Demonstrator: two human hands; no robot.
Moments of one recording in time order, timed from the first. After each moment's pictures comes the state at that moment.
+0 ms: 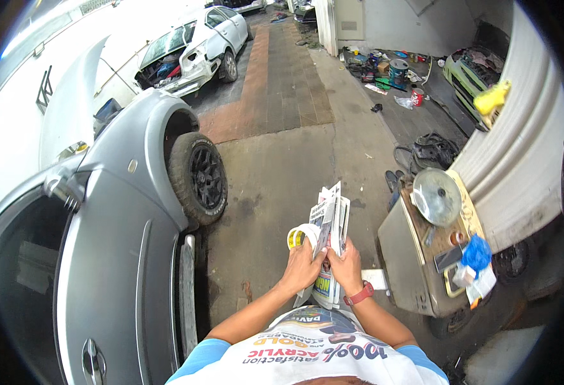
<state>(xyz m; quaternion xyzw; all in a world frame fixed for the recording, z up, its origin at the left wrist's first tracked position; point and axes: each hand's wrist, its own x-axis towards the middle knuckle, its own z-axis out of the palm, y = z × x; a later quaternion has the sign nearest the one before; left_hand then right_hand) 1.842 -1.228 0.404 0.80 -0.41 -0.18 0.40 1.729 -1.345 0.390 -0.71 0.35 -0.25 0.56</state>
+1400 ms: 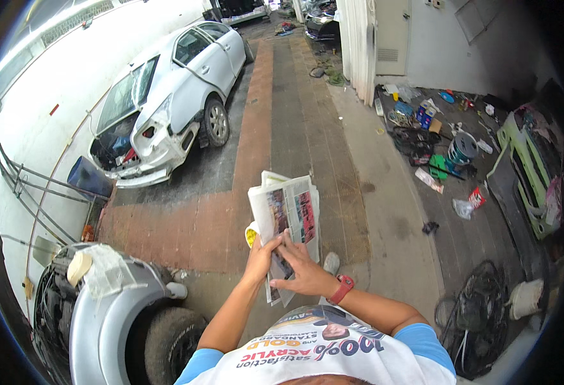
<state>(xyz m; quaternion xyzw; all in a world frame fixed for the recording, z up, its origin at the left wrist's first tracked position) 3.122 -2.126 0.390 0.66 -0.13 -0.30 0.67 2.988 -2.255 0.366 -0.85 -0.05 -0.12 0.51</state>
